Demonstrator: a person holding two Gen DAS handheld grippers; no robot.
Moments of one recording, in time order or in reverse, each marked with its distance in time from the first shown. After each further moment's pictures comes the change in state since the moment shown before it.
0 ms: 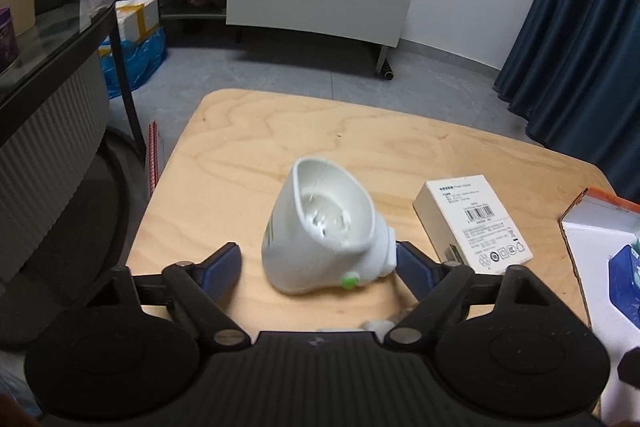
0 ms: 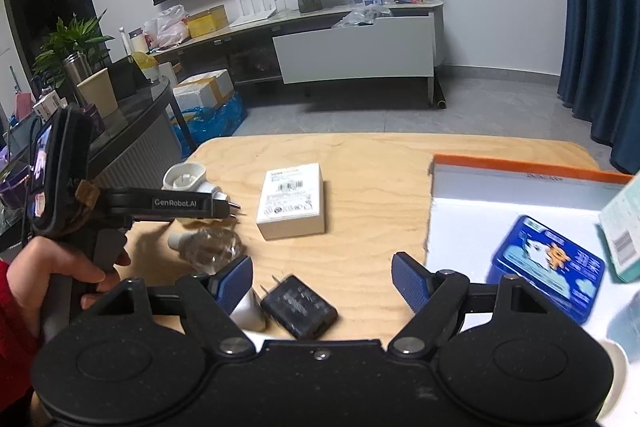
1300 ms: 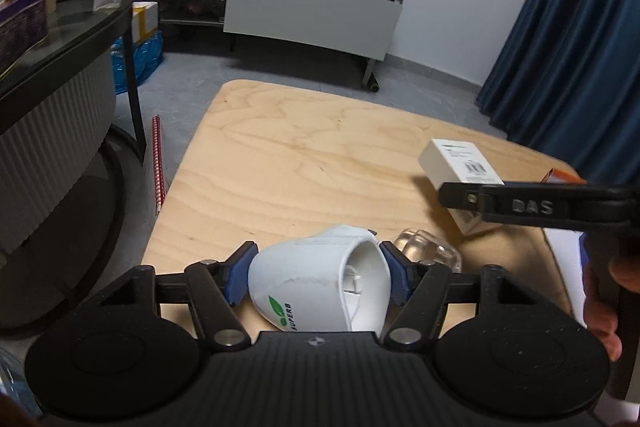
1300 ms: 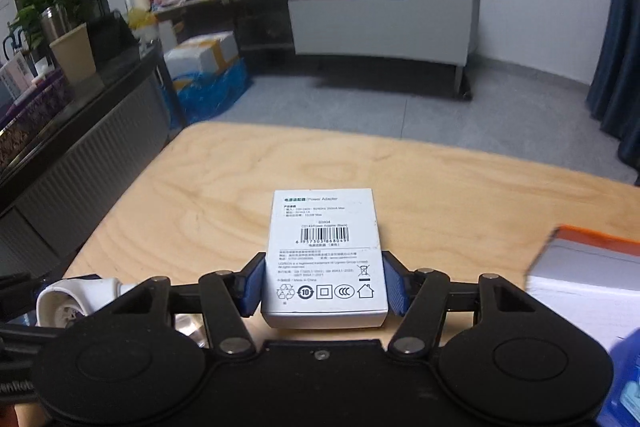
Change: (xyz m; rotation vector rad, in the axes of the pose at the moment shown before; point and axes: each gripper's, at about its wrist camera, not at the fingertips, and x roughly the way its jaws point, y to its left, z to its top) left arm -0.035 0.020 -0.025 -0.051 -0.051 -0.071; right arm 0.107 0.029 0.045 -0.082 0.073 -0.001
